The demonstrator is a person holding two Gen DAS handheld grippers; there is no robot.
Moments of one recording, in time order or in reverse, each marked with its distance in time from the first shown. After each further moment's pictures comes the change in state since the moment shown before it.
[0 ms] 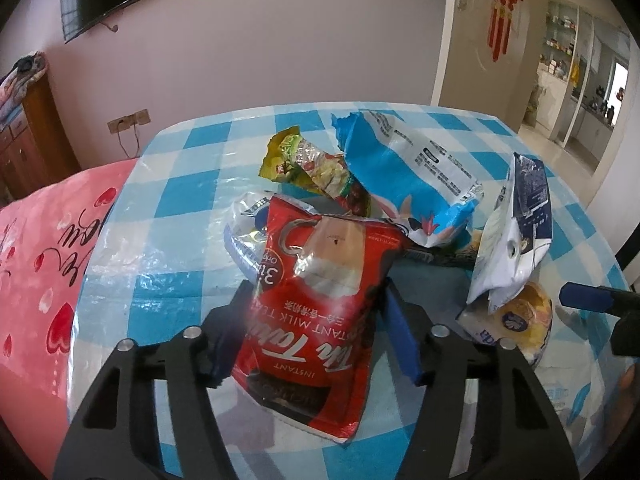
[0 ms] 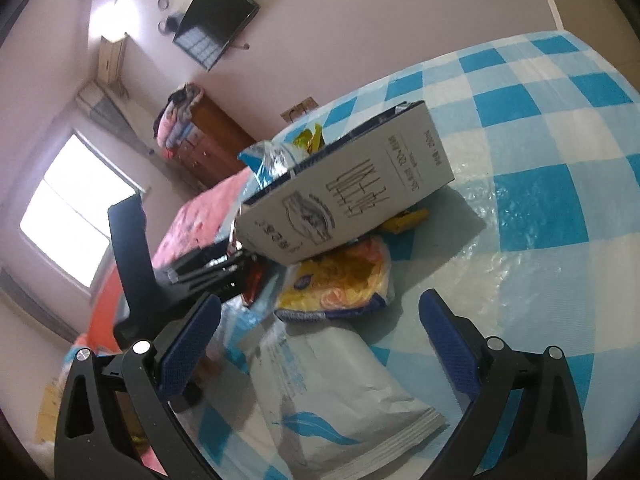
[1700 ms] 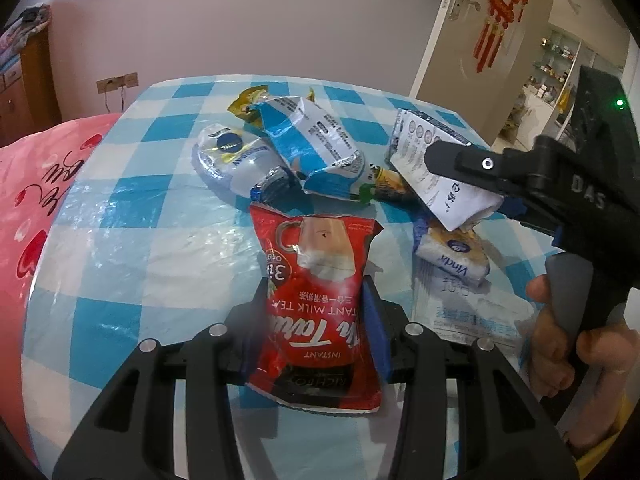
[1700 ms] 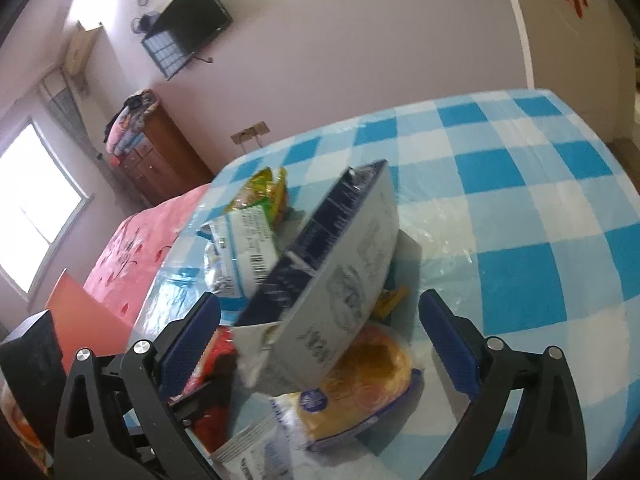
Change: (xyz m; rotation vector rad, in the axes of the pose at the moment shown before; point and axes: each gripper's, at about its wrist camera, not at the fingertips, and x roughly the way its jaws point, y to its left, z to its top) left arm -0.050 -0.028 -0.053 -0.104 0.045 -0.124; right arm 0.029 0.018 0.033 -0.065 -0.095 -0.252
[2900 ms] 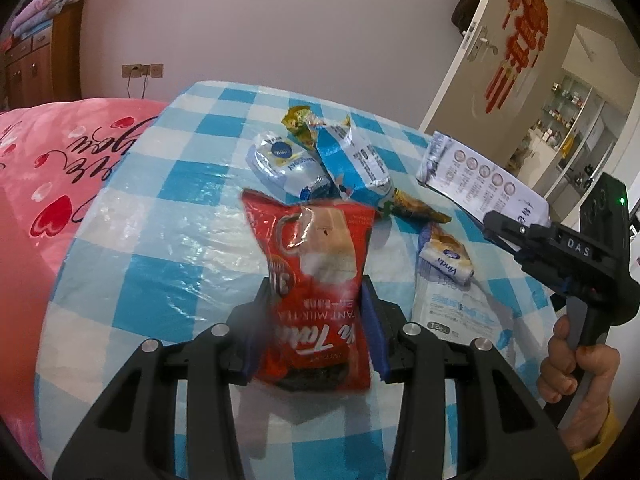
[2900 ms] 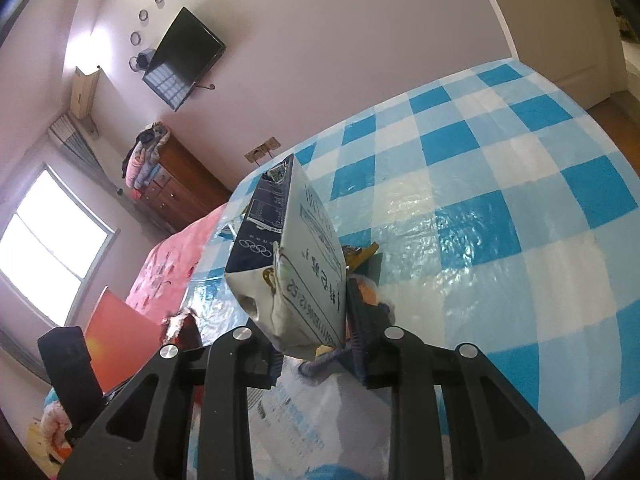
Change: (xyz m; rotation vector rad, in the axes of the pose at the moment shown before) left arm -0.046 0.037 -0.017 -0.132 -0.083 -0.032; right arm -0.054 -0.031 -0.026 0.126 -0.035 0.114
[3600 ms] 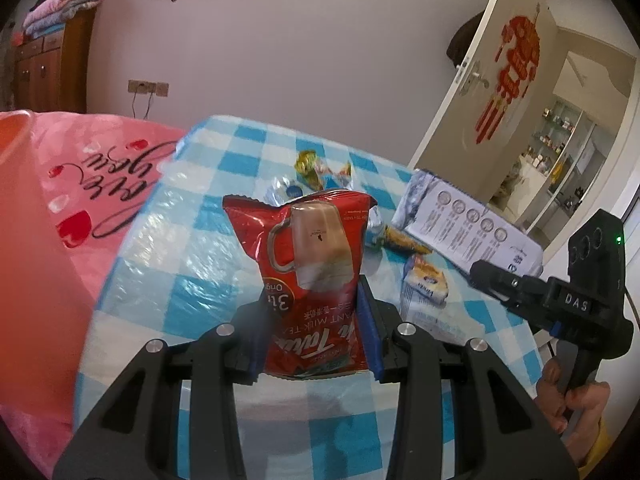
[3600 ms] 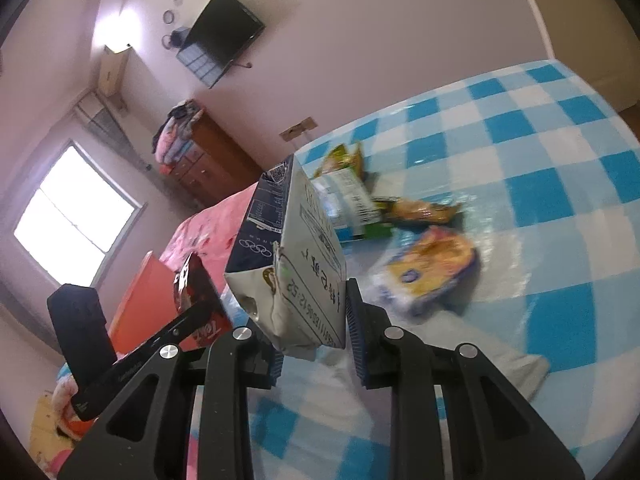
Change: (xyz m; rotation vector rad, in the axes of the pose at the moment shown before) left arm -0.058 0.019 0.007 -0.032 -0.107 -0.034; right arm -0.015 0.066 -0.027 -0.056 0.070 0.103
